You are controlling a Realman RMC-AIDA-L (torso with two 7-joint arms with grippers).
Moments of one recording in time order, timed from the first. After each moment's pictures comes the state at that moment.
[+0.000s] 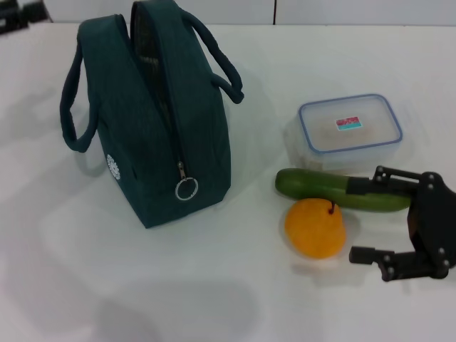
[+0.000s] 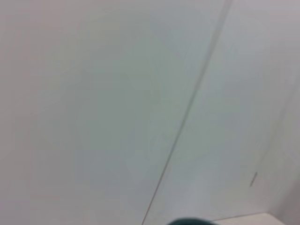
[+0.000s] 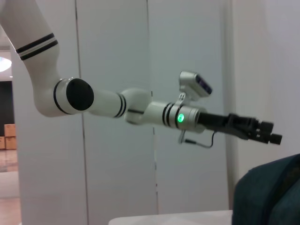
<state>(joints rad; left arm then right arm) -0.43 -1.92 0.44 0.93 1.84 1.62 -1.90 0.43 2.01 -1.00 -0.59 -1.63 -1.87 1.00</state>
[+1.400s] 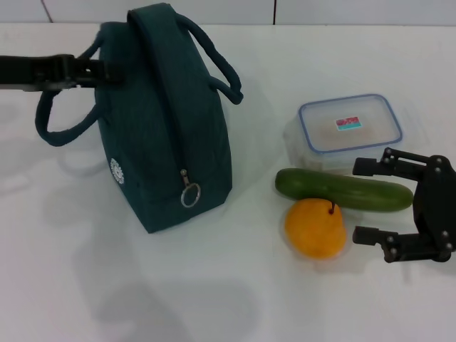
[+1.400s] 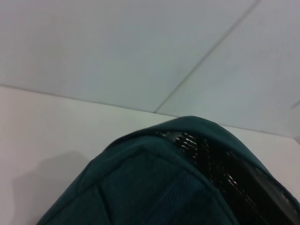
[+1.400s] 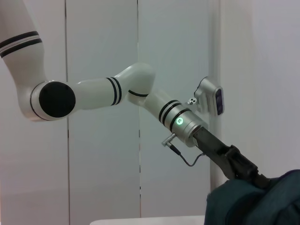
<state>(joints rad) -0.47 -2.07 0.67 1.30 2.21 1.61 -2.50 0.44 2.00 -0.97 -0.59 -1.62 -1.85 0.98</state>
